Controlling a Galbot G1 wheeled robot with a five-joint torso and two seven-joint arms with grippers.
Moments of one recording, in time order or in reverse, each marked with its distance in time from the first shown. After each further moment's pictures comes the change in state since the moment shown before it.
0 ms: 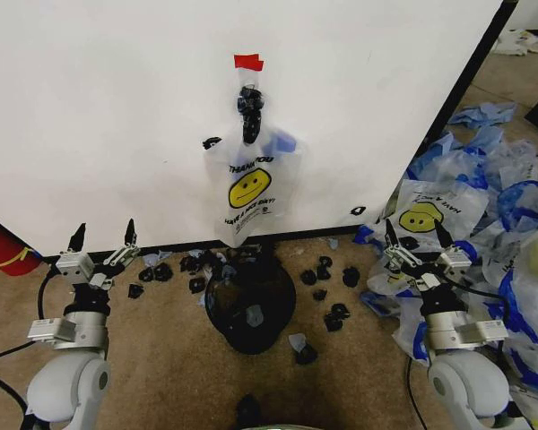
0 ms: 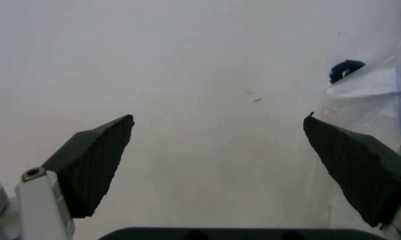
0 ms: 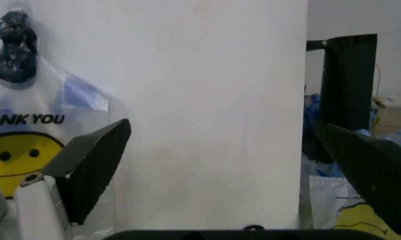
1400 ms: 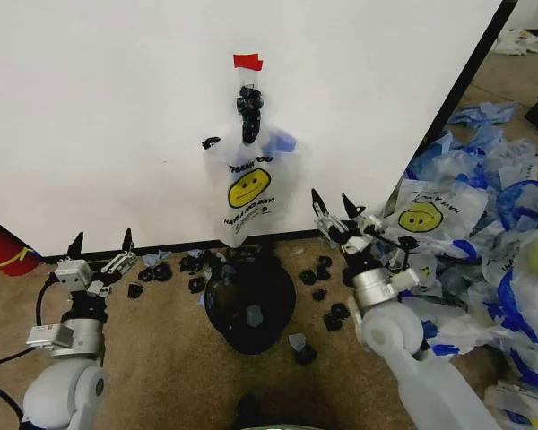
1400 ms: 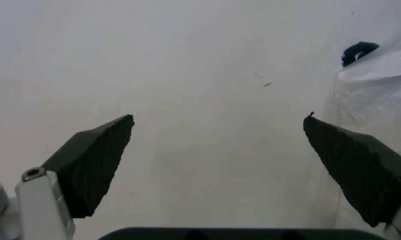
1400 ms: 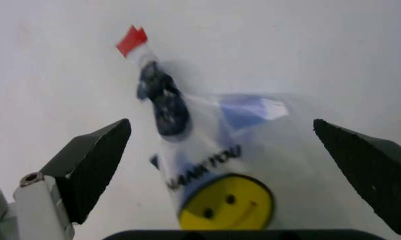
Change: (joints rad) left arm 0.019 0.010 -0.016 0.014 -0.007 0.007 0.000; right arm 0.452 -0.010 -0.439 -0.139 0.577 -0.046 -0.072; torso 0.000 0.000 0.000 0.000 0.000
